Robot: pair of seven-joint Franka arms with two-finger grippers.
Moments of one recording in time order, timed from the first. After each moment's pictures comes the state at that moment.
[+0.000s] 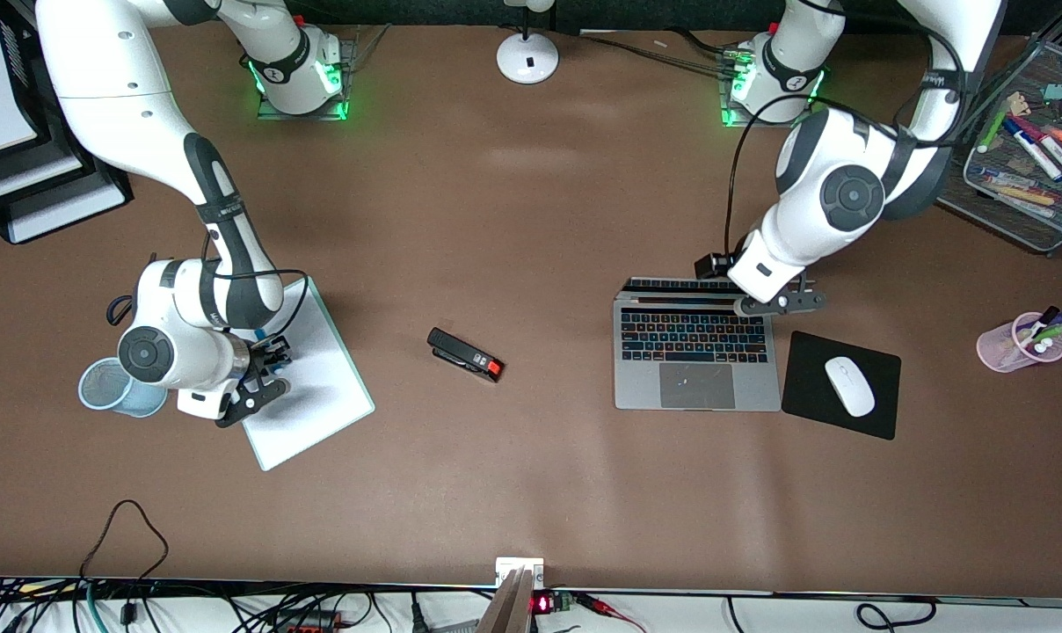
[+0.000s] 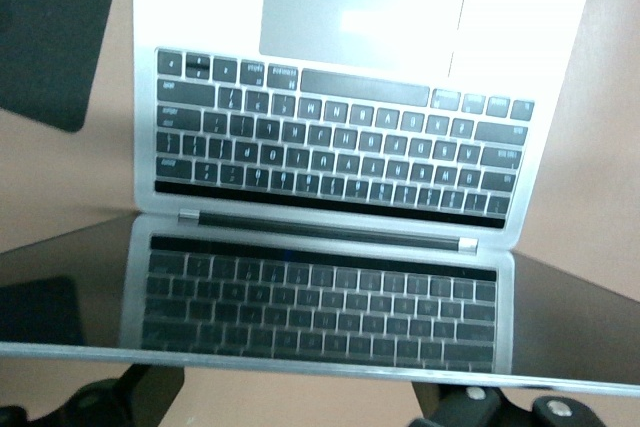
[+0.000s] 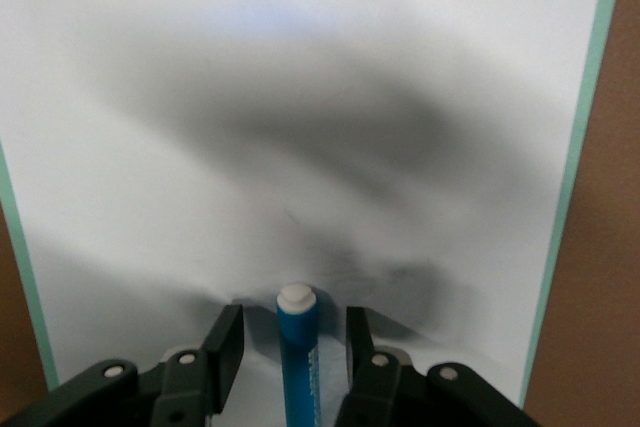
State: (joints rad) left arm 0.03 0.21 -0.35 -2.09 -0.06 2.17 -0.42; right arm 0.15 0.73 -0.08 -1.62 0.04 2.16 -0.52
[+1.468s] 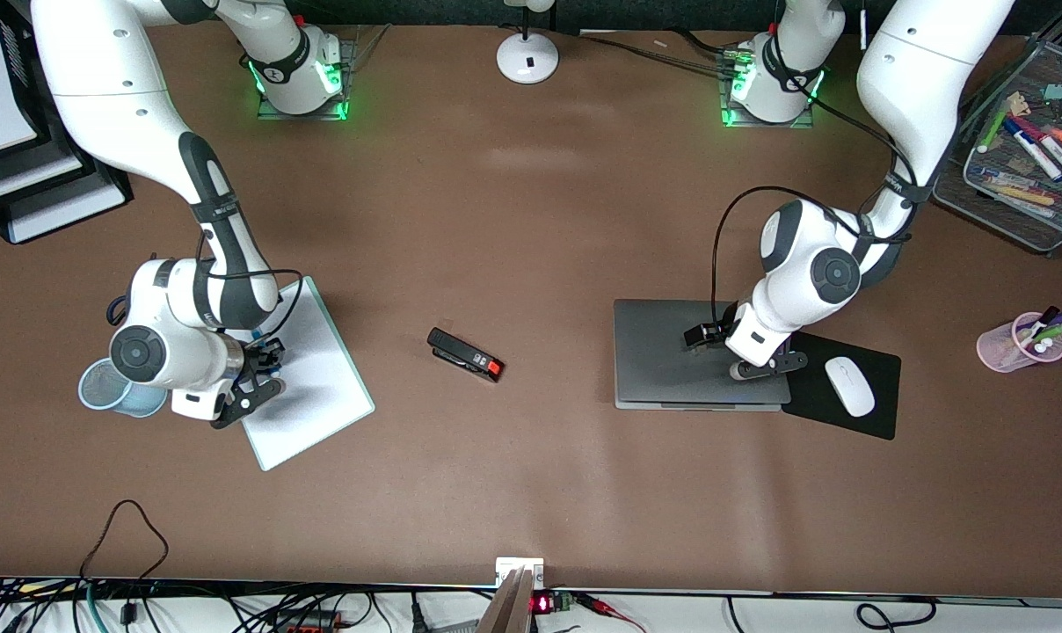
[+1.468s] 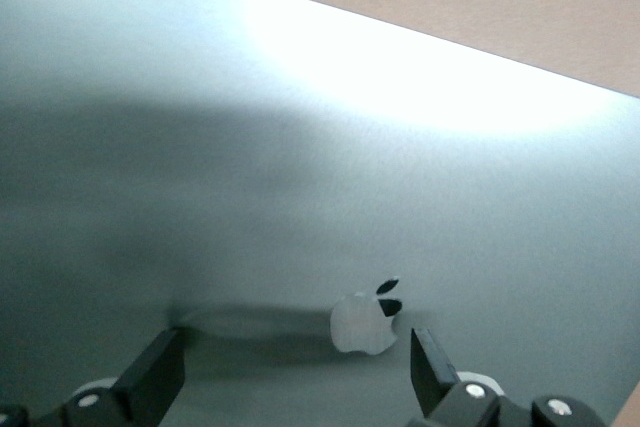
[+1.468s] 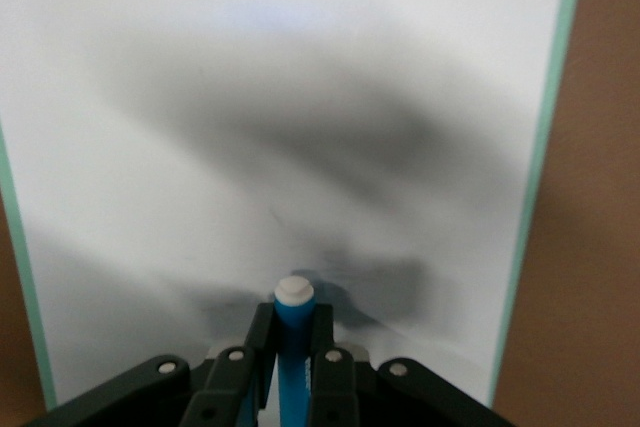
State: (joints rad) left arm 0.04 0.55 -0.30 -2.01 -0.04 2.54 -0.42; right arm 0.14 0.71 -0.08 -1.61 0.04 2.17 -0.54
